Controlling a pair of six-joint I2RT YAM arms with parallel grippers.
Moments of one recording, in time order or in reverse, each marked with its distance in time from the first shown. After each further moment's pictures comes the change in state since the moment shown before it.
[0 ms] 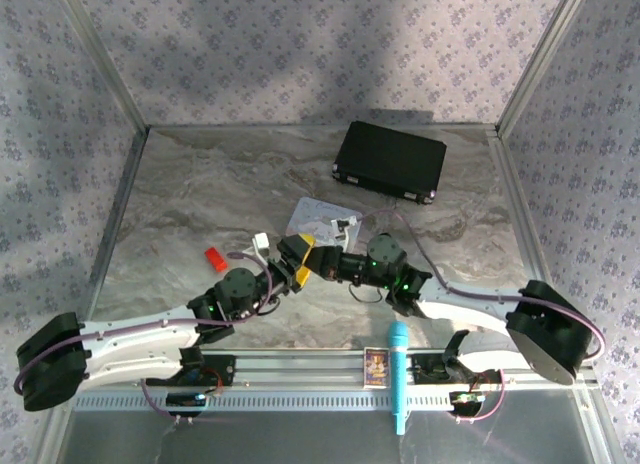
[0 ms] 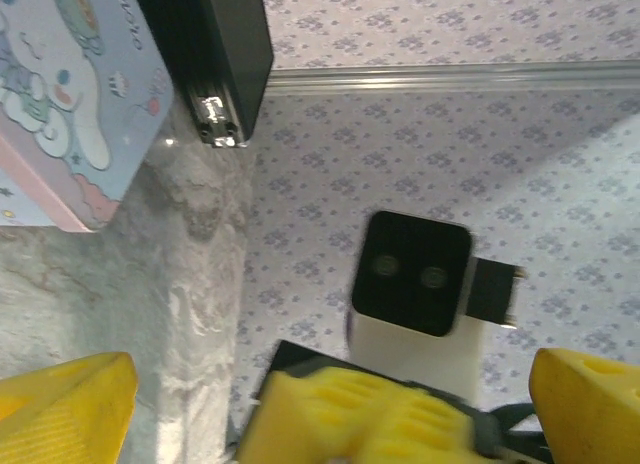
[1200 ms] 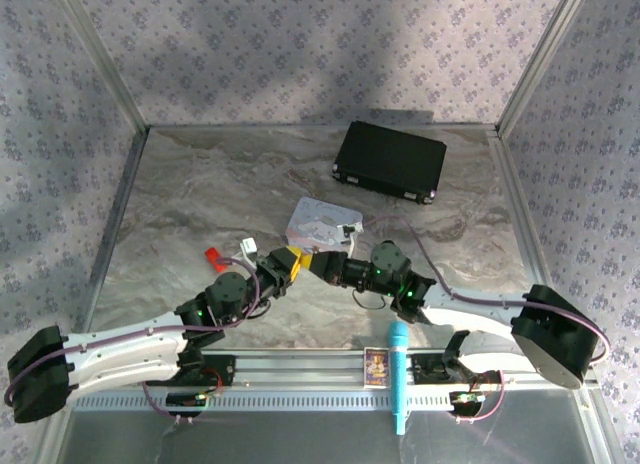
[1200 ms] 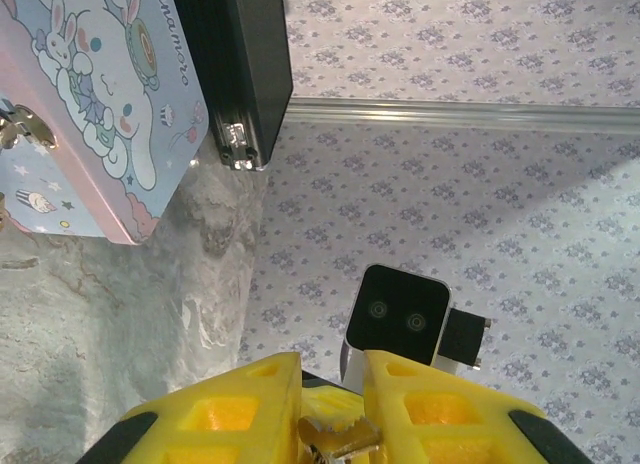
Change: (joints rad) left arm 0.007 -0.124 -0.039 -0.129 -0.051 -0.052; right arm 0.018 -0.054 -0.065 0.010 0.065 -0.015
